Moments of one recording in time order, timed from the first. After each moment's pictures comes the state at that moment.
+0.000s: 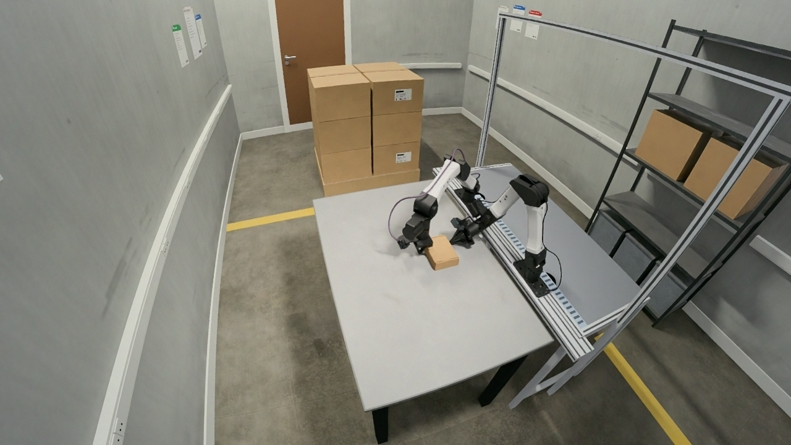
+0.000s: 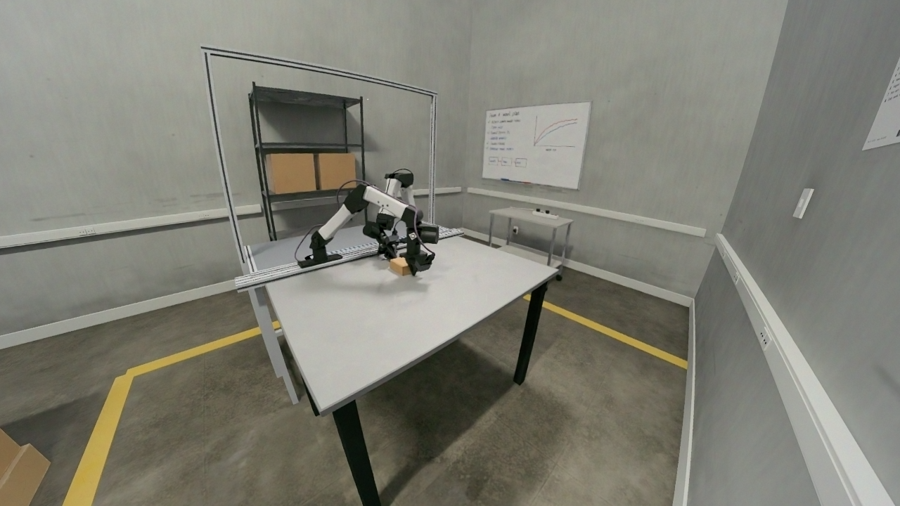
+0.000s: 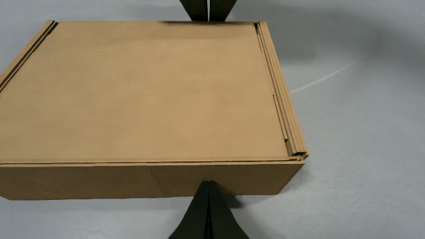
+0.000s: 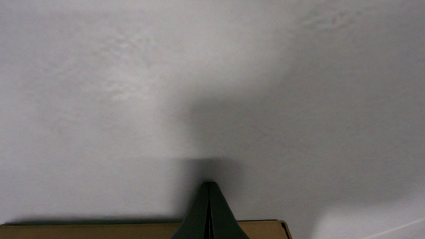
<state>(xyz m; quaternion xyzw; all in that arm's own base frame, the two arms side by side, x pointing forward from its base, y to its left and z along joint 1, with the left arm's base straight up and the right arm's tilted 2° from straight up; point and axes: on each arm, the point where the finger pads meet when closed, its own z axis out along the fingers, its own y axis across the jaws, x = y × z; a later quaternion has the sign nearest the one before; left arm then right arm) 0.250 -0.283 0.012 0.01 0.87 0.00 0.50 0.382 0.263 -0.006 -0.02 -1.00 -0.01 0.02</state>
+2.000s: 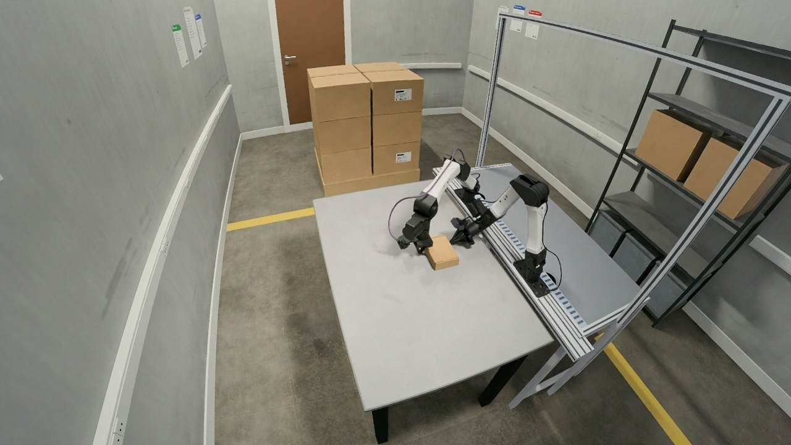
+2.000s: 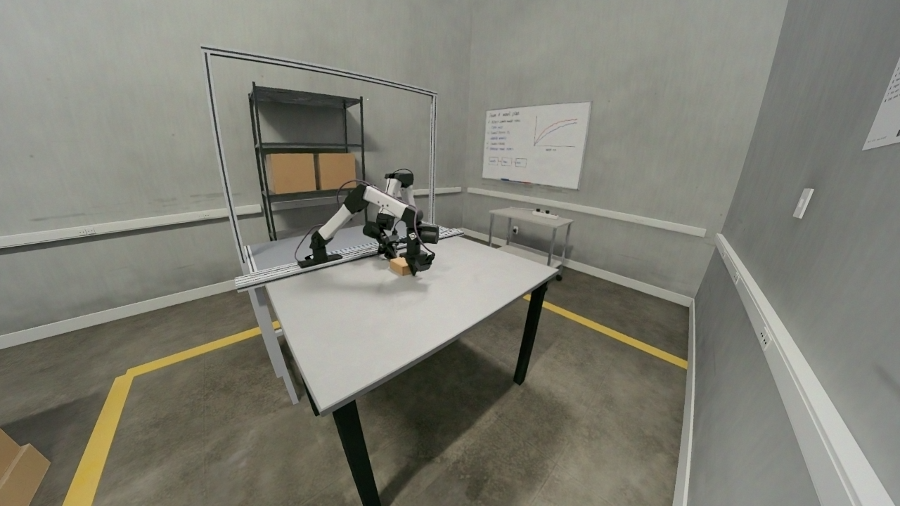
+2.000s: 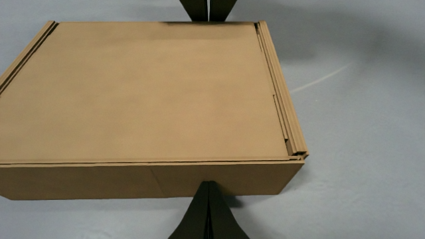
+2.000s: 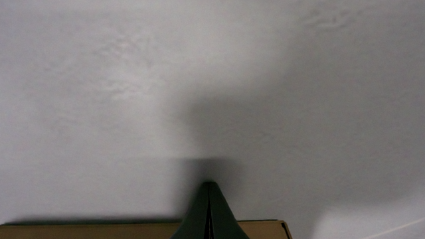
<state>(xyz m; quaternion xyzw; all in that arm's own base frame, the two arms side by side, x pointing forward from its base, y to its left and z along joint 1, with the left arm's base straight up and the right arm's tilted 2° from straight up) 0.250 -0.283 0.012 0.01 0.87 0.00 0.50 0.382 0.263 -0.006 -0.02 -1.00 -0.01 0.02</state>
